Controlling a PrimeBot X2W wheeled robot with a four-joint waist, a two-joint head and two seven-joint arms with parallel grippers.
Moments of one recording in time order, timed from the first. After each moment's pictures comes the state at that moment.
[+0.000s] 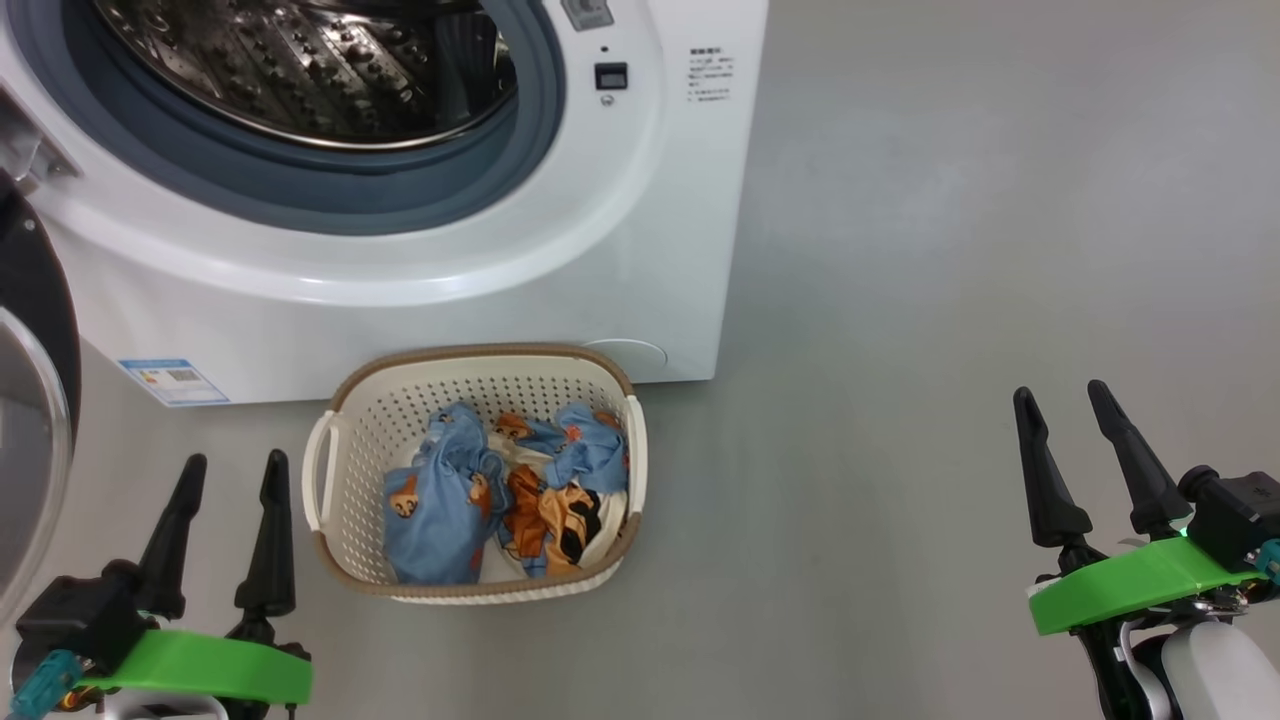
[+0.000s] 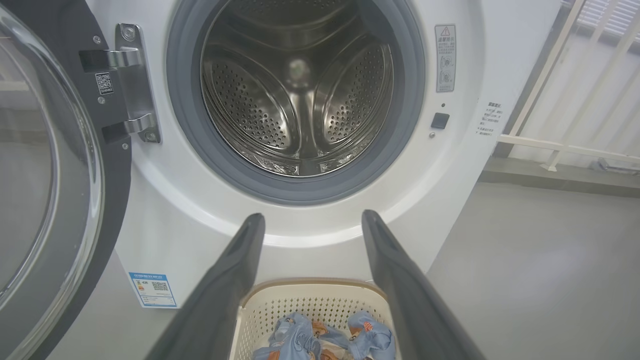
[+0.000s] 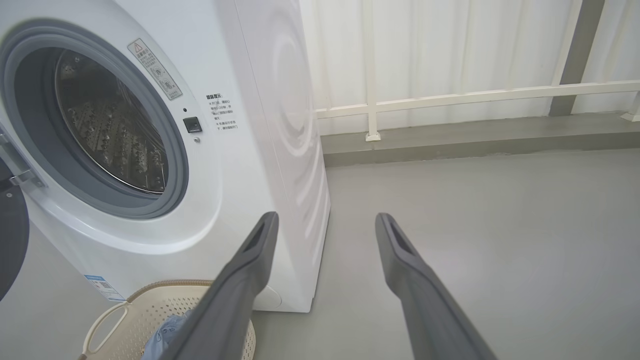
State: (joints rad) left arm -0.18 0.22 -0.06 0.29 -0.43 -0.13 -0.26; right arm -0.15 -0.19 0.06 0.23 0.38 0.13 -0.25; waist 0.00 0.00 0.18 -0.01
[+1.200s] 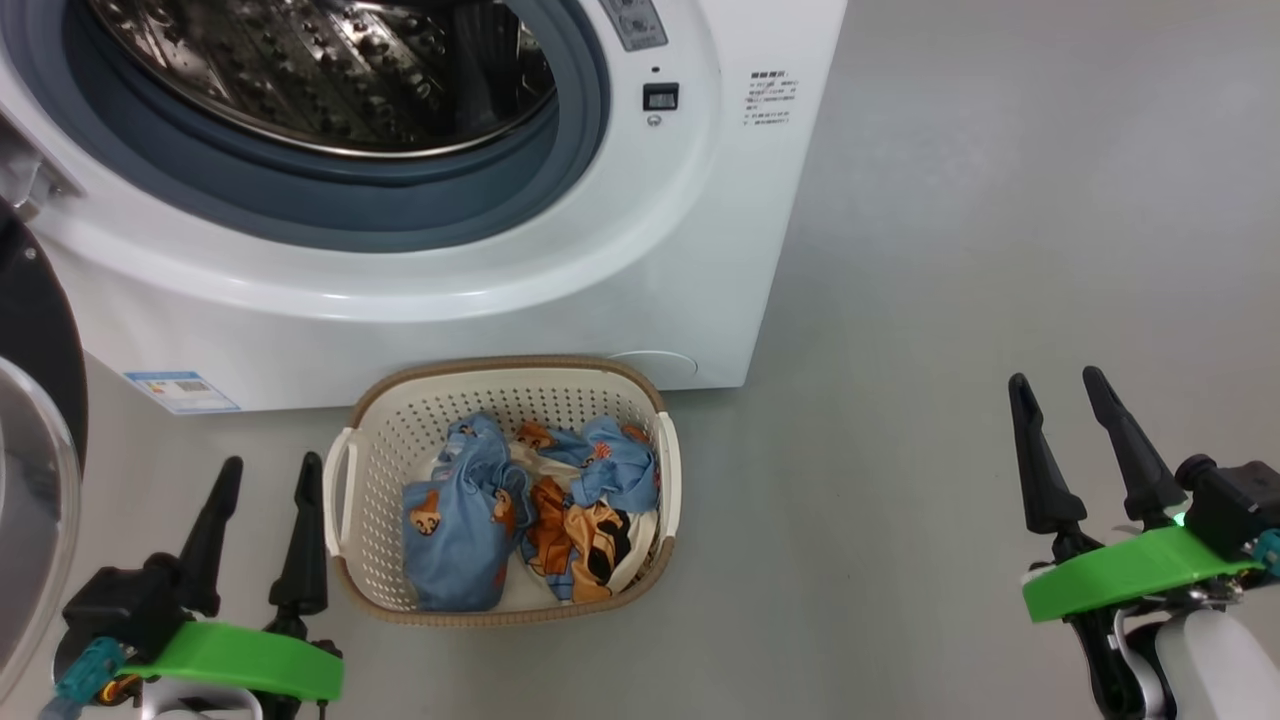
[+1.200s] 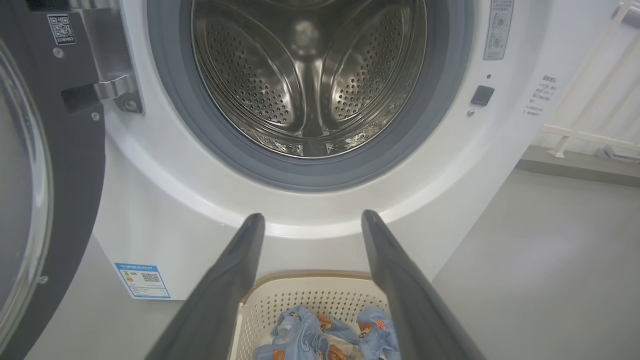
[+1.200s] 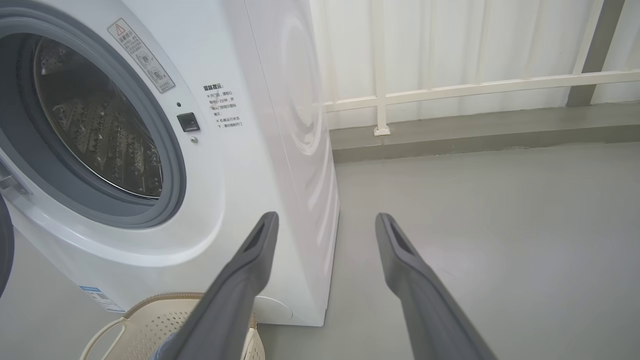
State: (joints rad) left arm -0.20 0.20 -0.10 0.33 -0.43 -0.13 -0.26; right arm -0.16 -0.18 0.06 0.22 0.38 0.13 -0.25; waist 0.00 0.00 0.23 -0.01
